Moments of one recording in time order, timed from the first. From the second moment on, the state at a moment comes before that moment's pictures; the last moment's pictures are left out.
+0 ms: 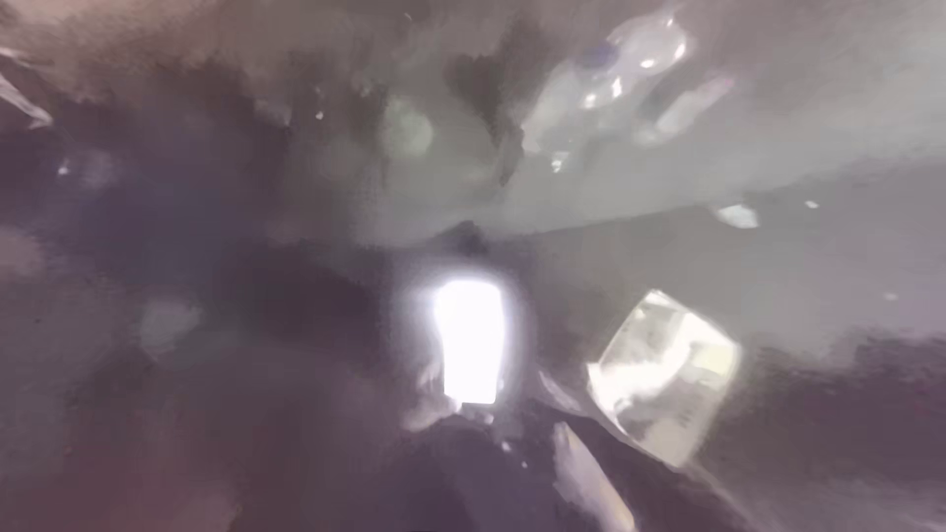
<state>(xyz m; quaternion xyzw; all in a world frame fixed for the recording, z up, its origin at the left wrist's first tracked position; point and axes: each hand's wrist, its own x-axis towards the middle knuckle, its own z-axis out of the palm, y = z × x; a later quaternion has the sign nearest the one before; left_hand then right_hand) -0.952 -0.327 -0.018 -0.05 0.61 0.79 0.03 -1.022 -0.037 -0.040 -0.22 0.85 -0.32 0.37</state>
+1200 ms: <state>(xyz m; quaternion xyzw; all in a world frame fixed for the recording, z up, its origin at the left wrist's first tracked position) -1.243 -0.376 0.065 0.05 0.59 0.74 0.33 -1.186 -0.115 -0.020 -0.03 0.84 -0.40 0.37</state>
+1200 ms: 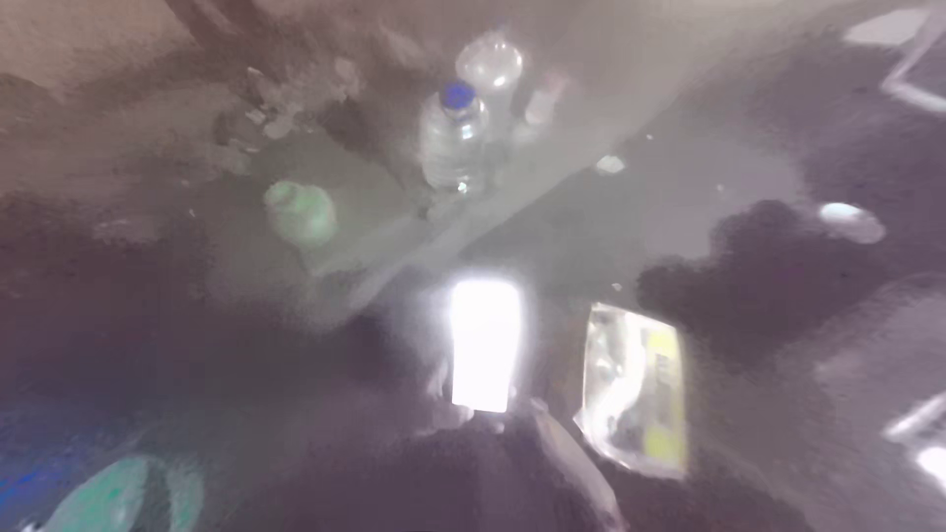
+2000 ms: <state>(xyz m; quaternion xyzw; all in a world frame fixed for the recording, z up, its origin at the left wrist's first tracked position) -1.229 -0.376 0.122 -0.07 0.63 0.64 0.42 -1.182 -0.146 0.008 0.03 0.80 -0.50 0.33</state>
